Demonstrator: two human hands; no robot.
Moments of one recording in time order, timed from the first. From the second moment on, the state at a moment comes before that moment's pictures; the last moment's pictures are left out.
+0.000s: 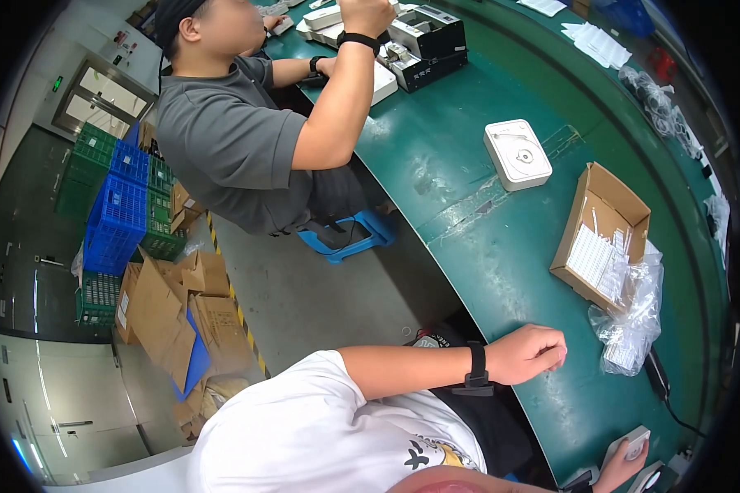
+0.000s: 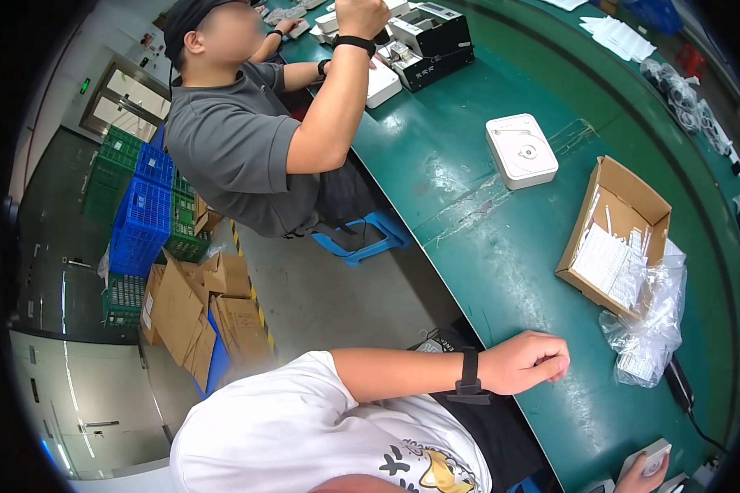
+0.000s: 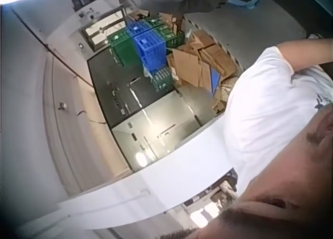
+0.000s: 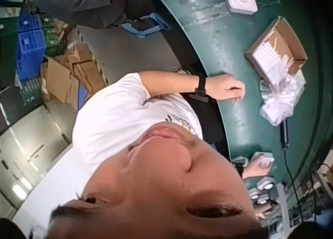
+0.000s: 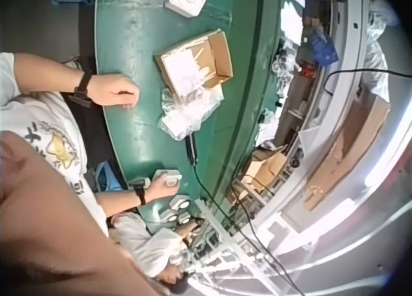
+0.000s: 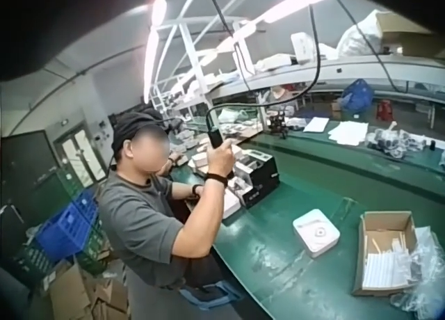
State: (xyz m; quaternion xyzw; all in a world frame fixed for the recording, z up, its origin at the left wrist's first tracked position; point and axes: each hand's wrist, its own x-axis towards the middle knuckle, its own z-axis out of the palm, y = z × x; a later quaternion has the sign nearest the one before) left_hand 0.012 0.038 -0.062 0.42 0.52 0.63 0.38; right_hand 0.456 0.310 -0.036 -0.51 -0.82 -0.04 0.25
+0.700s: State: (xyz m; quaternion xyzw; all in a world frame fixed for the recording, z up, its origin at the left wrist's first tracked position) left_hand -0.016 0.031 -0.043 0.37 0.58 0.64 0.34; right_hand 0.135 0.252 -0.013 -0.20 -0.83 0.19 0.48
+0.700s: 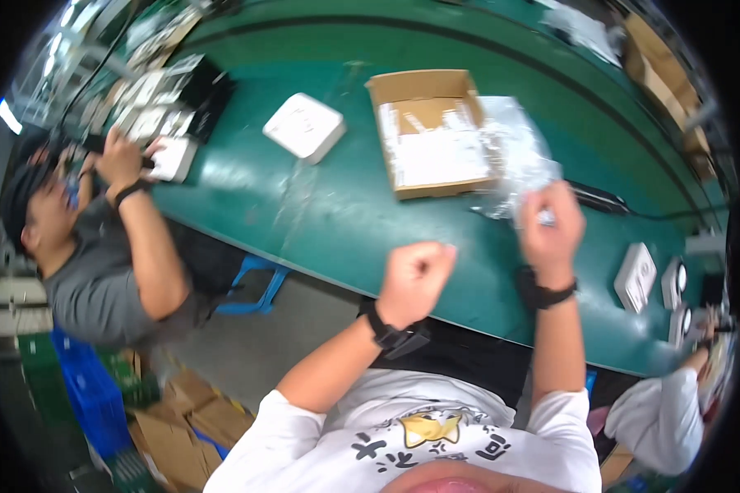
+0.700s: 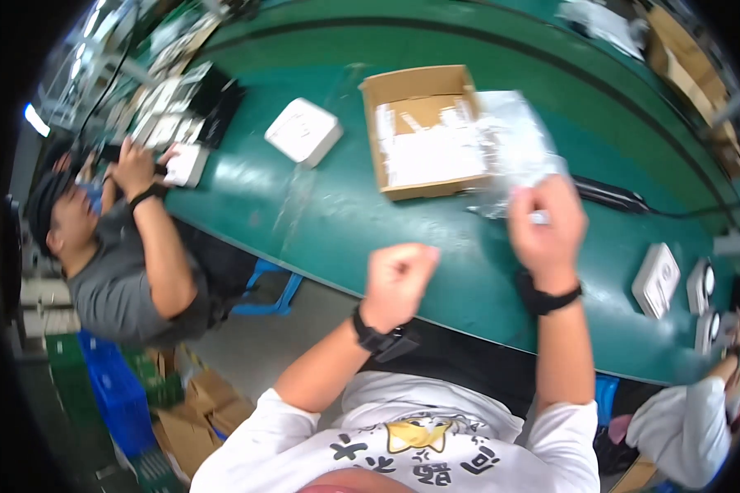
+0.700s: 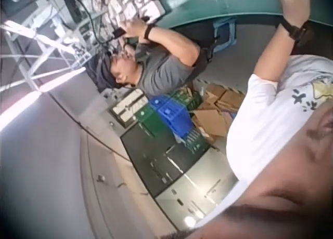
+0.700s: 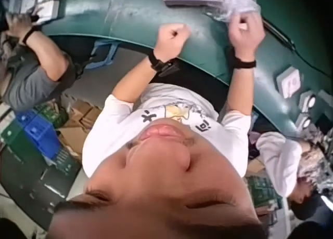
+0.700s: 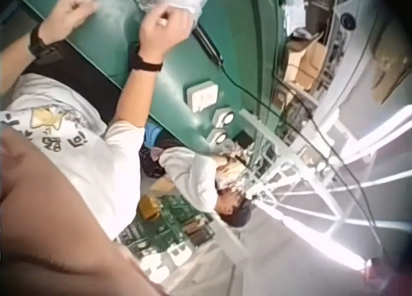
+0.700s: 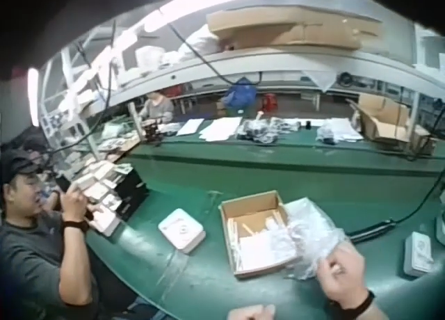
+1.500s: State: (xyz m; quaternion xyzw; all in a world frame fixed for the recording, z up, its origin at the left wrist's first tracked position) left_hand -0.250 0.103 -0.022 0.49 0.72 0.49 -0.05; right_hand 0.177 0.271 -0.046 -0.37 -0.78 0.37 0.34
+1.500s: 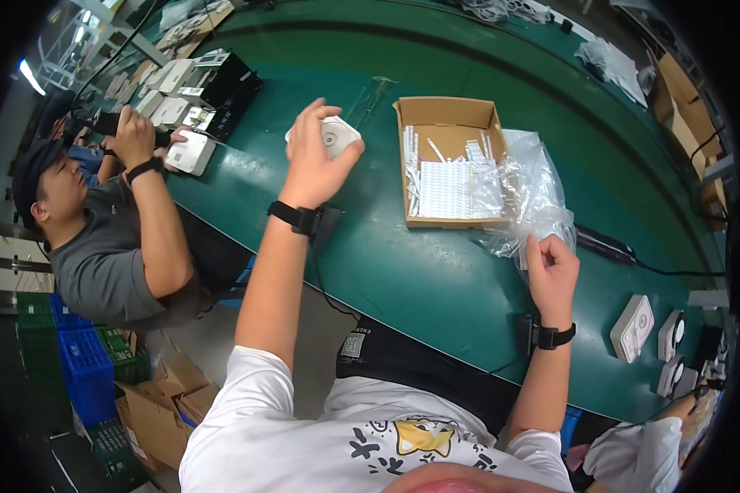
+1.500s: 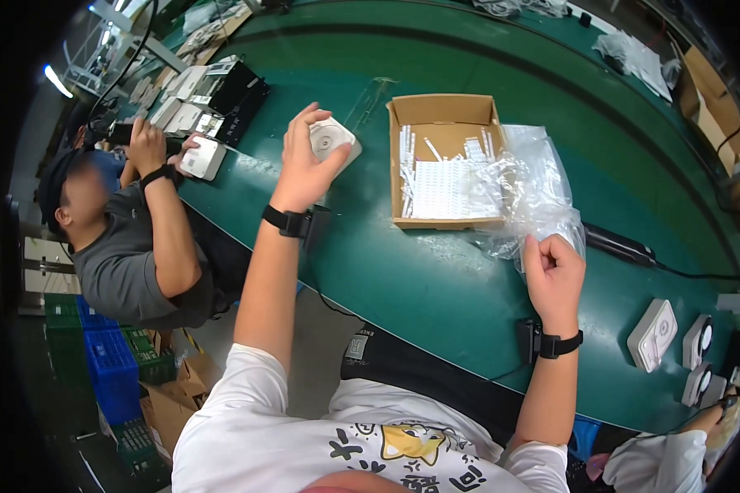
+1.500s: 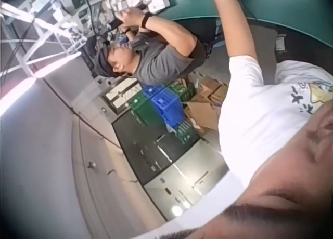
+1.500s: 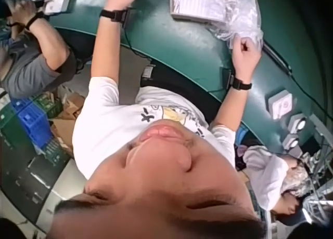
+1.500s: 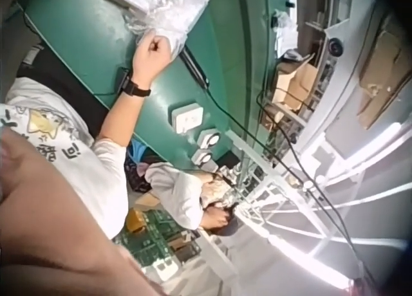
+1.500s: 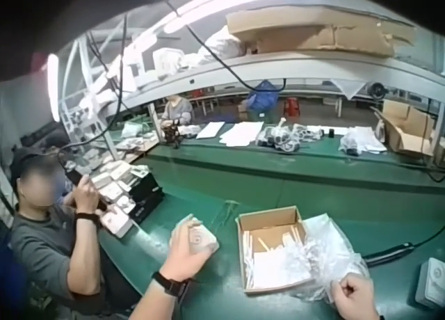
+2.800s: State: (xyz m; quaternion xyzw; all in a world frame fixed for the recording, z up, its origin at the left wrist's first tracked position) left_hand -0.049 -0.007 -0.046 0.47 0.80 0.38 -0.02; right_hand -0.043 0.350 0.022 -0.23 -0.94 0.24 0.03
